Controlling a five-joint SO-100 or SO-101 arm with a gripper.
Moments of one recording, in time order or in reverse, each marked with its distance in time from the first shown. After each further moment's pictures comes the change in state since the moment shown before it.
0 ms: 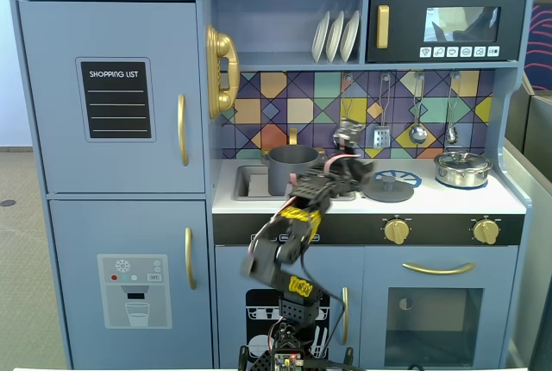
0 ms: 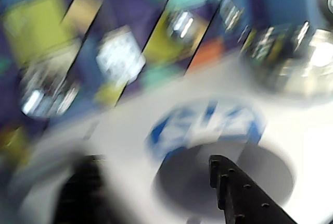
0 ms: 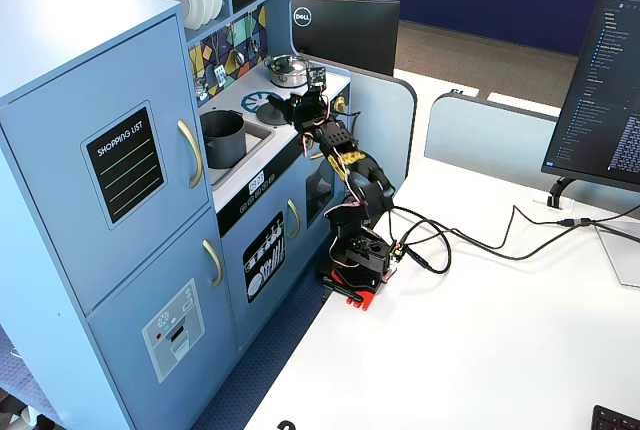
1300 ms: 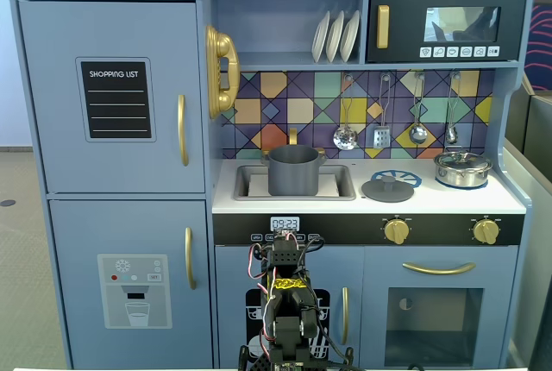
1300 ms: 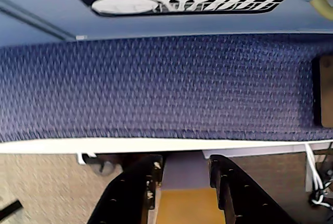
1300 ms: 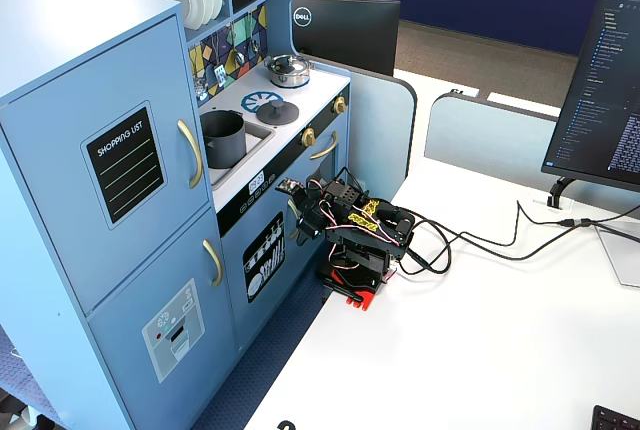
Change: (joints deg) arm -30.0 37.3 48.8 54.7 -8.3
